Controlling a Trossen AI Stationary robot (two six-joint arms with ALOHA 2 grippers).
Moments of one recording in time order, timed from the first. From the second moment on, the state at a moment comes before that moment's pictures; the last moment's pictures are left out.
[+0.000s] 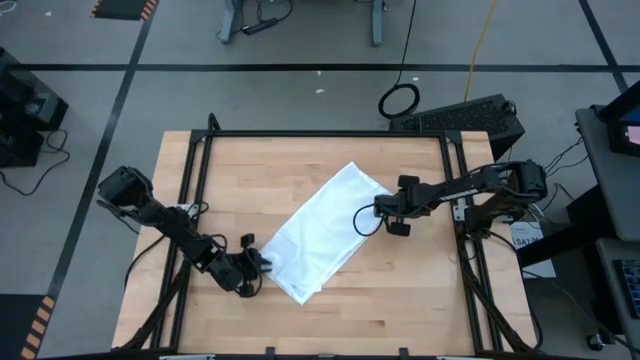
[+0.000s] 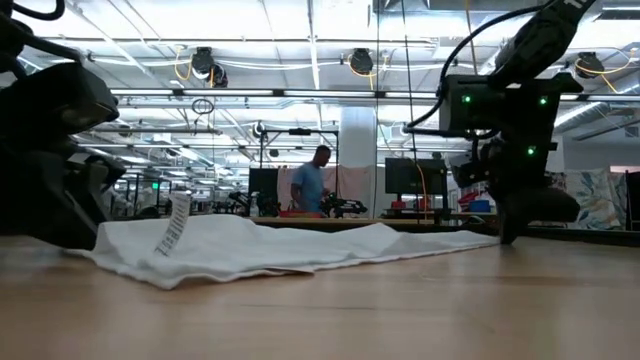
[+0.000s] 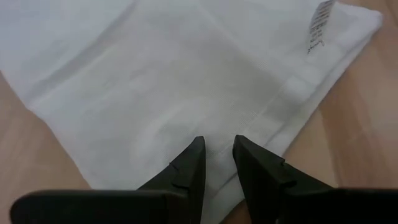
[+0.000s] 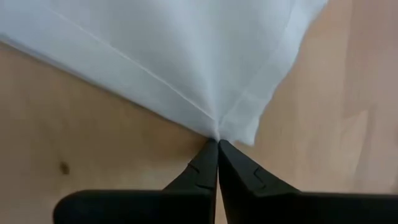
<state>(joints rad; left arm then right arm) -0.69 1.54 0.35 0.27 -0.48 -0.57 -0.10 1.54 0.68 -0.67 0.42 0.11</state>
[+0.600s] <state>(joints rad) -0.69 1.34 0.40 0.32 -0.46 -0.45 -0.03 1.35 0.76 -0.78 0.46 0.27</state>
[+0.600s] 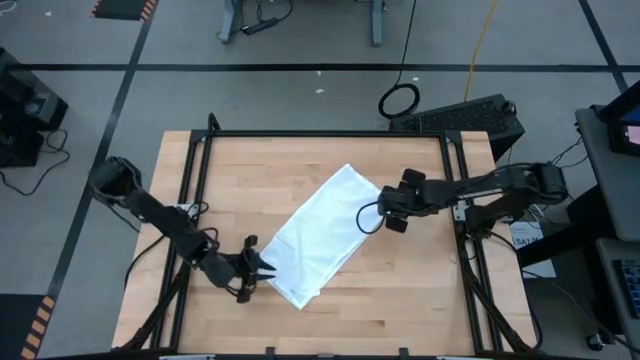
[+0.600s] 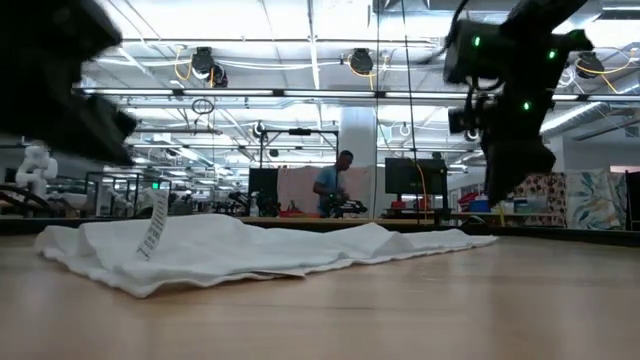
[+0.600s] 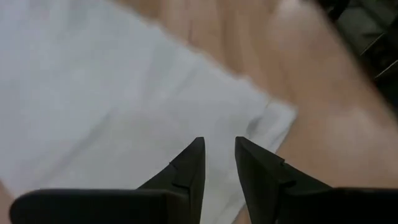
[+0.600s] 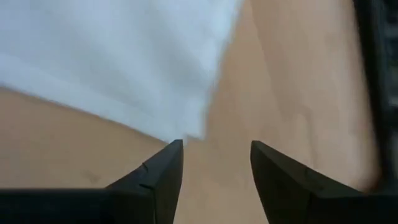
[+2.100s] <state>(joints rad) -0.49 1.43 0.42 0.27 -0.03 -0.59 -0.26 1.70 0.58 0.48 0.11 0.06</state>
